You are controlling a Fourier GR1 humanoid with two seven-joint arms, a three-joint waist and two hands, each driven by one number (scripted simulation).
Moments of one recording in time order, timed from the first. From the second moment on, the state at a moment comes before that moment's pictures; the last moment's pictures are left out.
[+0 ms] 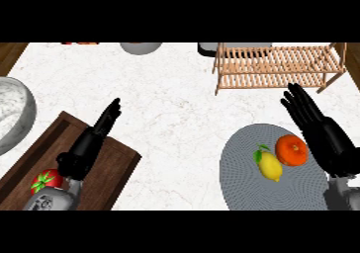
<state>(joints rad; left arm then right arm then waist) -0.13 0.32 -0.31 -1.48 0.12 0.08 -0.08 -0.10 -0.32 0.05 -1.65 -0.27 0.12 0.06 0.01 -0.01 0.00</state>
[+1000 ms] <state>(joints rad) -0.10 0.30 -0.13 -1.44 0.33 0.13 0.19 0.04 -0.71 -0.22 -1.44 -0.10 0.32 -0.27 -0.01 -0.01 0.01</state>
